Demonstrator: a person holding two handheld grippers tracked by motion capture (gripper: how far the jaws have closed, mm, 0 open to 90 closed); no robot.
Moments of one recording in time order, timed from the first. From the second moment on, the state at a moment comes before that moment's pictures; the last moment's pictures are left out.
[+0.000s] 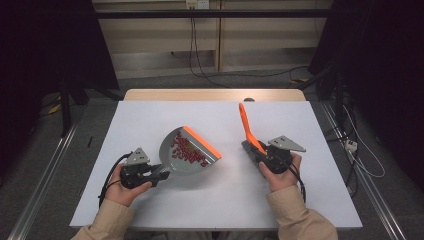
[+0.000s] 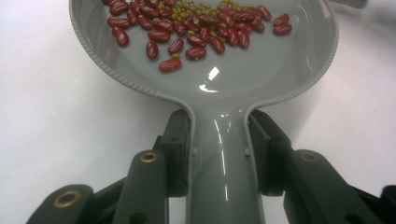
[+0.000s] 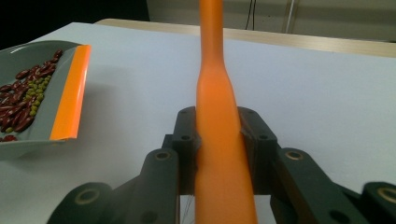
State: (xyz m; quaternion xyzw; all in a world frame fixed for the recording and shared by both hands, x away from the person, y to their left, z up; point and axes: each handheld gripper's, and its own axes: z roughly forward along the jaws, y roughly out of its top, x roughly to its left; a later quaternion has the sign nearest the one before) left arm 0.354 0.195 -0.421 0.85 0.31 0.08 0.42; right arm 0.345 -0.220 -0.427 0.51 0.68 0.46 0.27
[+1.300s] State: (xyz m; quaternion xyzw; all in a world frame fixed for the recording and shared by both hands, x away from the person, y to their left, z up) left arm 0.373 0.234 -0.432 0.80 0.44 0.13 0.39; right arm 0.344 -0.257 -0.424 0.54 0.65 0.45 0.29
